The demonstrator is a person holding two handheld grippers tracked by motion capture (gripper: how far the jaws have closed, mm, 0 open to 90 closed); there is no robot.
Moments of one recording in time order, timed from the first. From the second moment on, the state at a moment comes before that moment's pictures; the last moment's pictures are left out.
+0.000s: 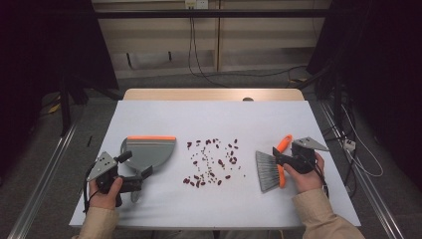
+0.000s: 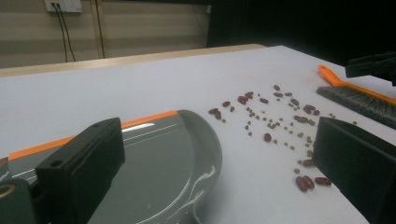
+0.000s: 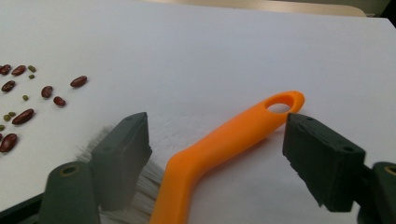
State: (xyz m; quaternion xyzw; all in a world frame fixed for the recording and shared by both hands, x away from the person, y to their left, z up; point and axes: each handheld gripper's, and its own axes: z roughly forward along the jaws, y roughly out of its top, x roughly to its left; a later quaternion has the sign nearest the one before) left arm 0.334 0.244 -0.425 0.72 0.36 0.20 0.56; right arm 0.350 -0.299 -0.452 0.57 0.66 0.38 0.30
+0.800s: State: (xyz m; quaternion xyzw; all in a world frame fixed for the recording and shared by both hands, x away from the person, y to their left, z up) left arm 0.336 0.245 -0.427 0.72 0.36 0.19 0.56; right arm 0.367 -0.293 -0.460 0.61 0.67 0.34 0.25
